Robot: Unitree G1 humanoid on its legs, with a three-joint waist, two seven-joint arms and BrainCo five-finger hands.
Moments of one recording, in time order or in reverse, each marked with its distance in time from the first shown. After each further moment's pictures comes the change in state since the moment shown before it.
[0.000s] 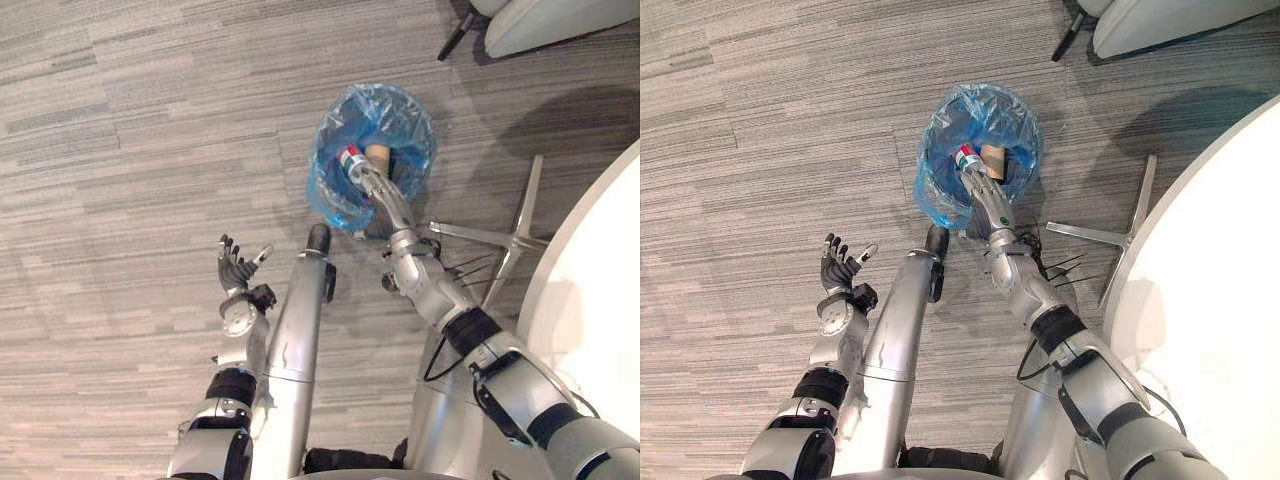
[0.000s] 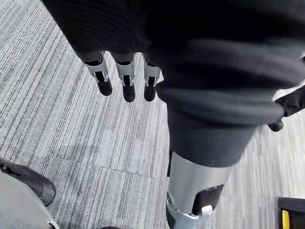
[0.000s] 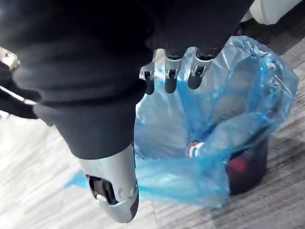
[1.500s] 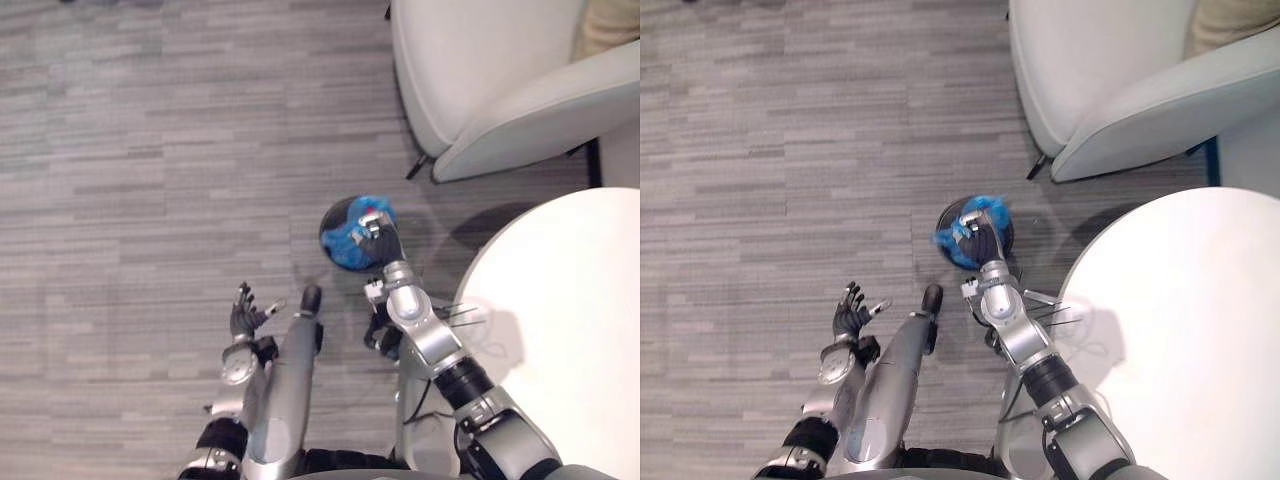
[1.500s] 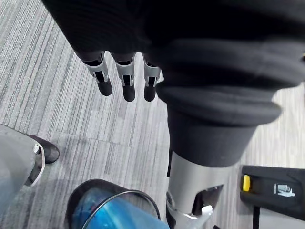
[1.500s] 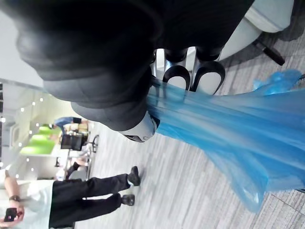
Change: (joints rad) left arm 0.417 0.074 -0.116 -0.051 0.070 0.060 -0.157; right arm 0.498 0.121 -0.137 -0.591 0.516 -0.137 0.118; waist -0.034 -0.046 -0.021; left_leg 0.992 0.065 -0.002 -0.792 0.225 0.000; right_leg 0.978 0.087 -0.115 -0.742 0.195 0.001
